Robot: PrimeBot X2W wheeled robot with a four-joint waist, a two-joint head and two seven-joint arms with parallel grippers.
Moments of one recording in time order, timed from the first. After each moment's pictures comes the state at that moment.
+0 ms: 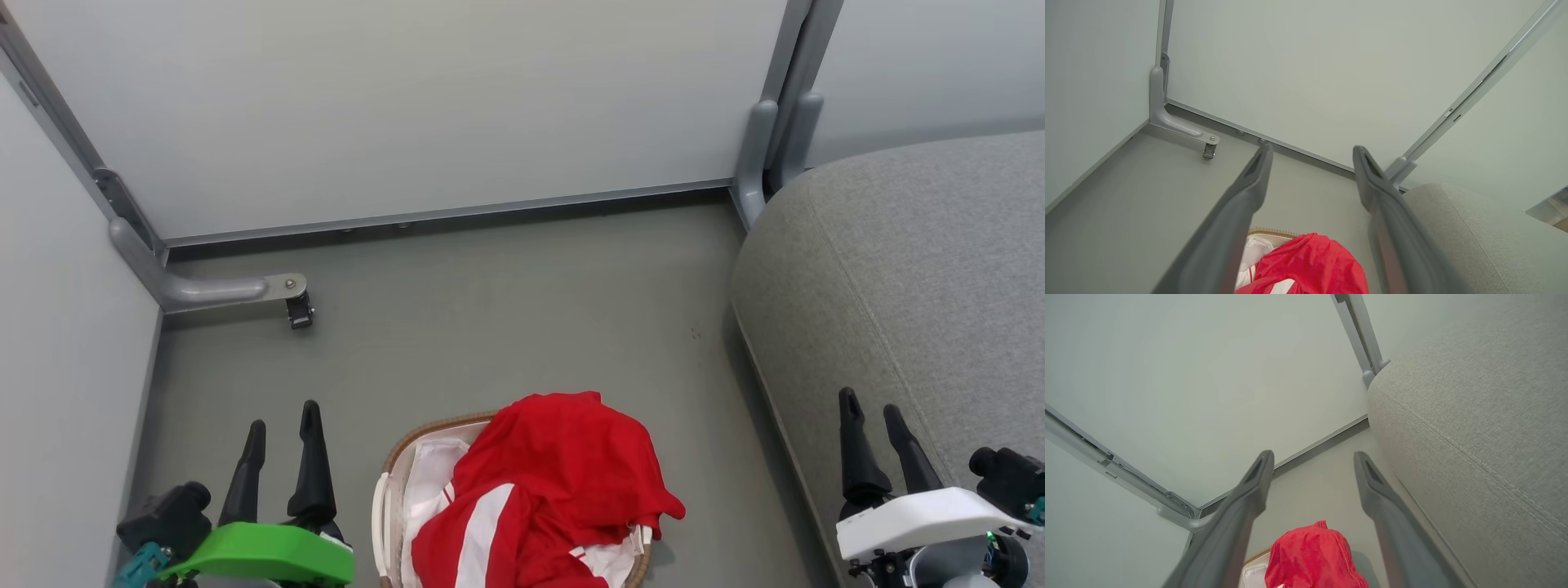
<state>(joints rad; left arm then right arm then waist) 0.04 0.04 -0.09 0.11 -0.59 -0.04 -0.15 0.01 -0.04 -0.07 0.16 0.61 0.13 -0.14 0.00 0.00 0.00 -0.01</state>
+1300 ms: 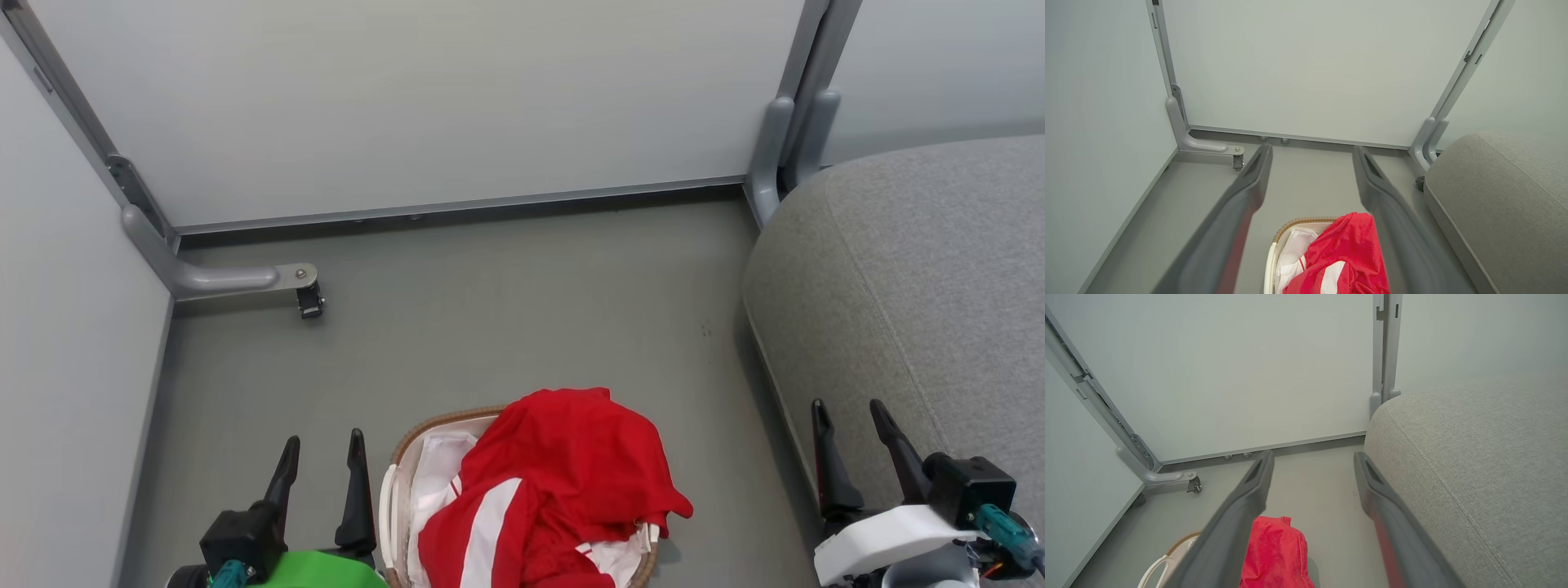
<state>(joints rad) 0.06 0.05 -0.17 0.19 -0.30 -0.01 -0.23 0.02 -0.05 -0.04 0.17 0.25 0.13 -0.23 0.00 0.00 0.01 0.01</state>
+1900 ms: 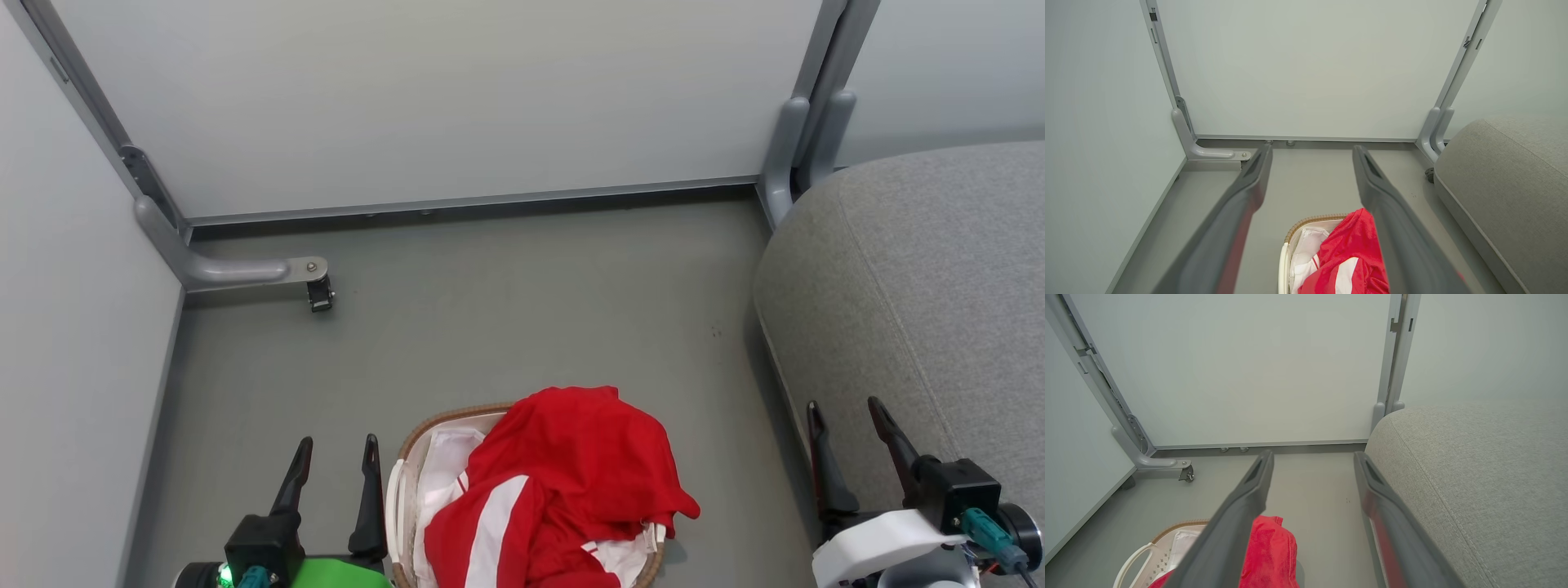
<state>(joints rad) 0.06 0.05 -0.20 0.20 -0.22 0.00 -0.26 0.02 -0.05 -0.04 0.18 0.14 0.13 -0.26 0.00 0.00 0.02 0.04</state>
